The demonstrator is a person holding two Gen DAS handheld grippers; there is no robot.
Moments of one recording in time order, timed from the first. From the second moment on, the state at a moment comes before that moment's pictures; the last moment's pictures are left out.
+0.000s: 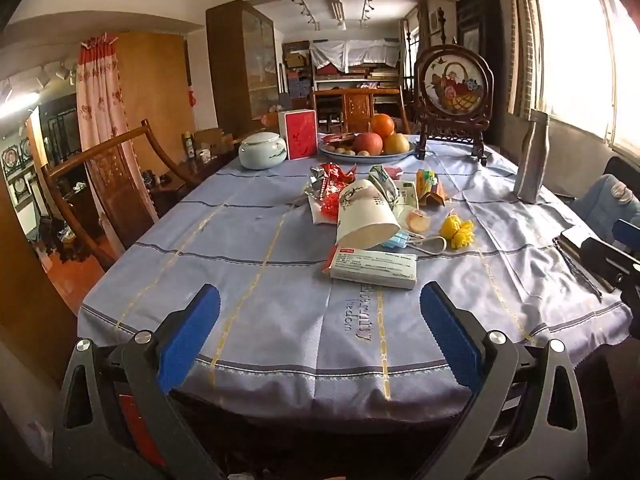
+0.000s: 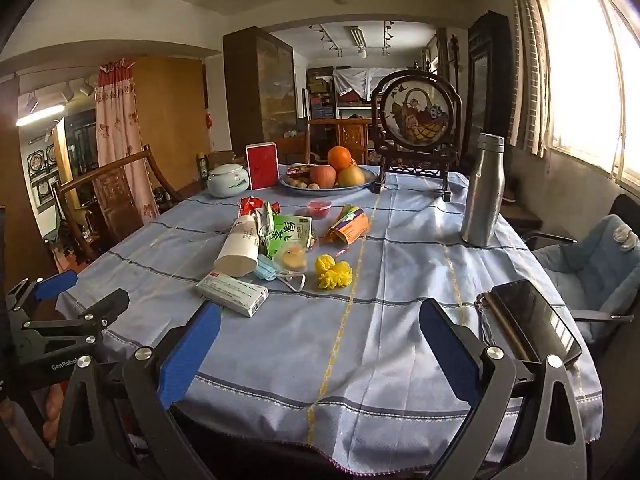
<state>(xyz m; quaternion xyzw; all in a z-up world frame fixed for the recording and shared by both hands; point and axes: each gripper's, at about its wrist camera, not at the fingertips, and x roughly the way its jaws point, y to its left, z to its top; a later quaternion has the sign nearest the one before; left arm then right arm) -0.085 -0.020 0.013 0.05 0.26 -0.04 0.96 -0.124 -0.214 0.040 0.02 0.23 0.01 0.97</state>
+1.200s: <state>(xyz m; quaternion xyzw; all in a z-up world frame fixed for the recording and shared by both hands) -0.087 -0.018 0.011 0.05 0.27 -0.03 0.96 -0.126 -0.210 0.036 0.02 0.23 0.02 0.97</state>
